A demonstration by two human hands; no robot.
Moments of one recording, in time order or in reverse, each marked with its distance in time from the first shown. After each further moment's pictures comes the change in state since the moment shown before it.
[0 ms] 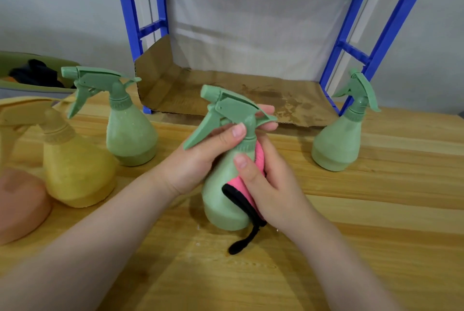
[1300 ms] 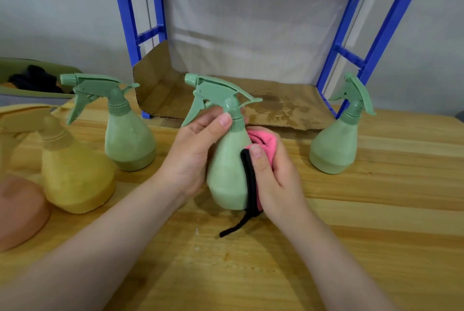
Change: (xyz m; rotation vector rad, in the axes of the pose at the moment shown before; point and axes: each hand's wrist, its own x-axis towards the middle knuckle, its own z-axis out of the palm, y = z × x) left_hand 0.010 -0.003 0.006 -0.350 0.372 -0.028; right_hand 0.006 0.016 -0.001 -0.053 0.252 -0.071
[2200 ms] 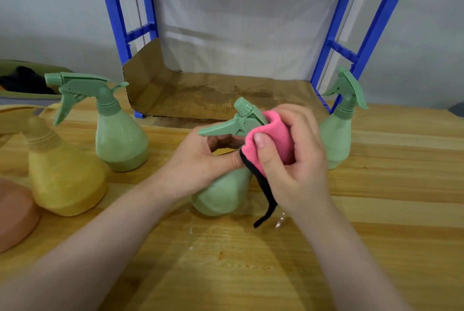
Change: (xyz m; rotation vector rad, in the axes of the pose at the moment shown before) left_hand -0.008 0.003 0.007 0.564 -0.331 0.192; right_hand 0.009 -0.022 -0.027 -0.229 0.186 -0.342
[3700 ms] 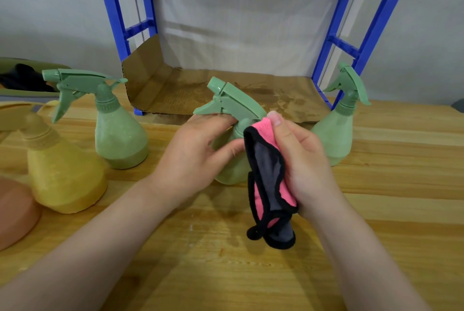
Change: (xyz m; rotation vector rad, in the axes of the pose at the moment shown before) left_hand 0.003 -0.014 -0.008 0.778 0.177 0.385; right_hand 0.008 -0.014 -0.002 0.631 -0.165 0.678
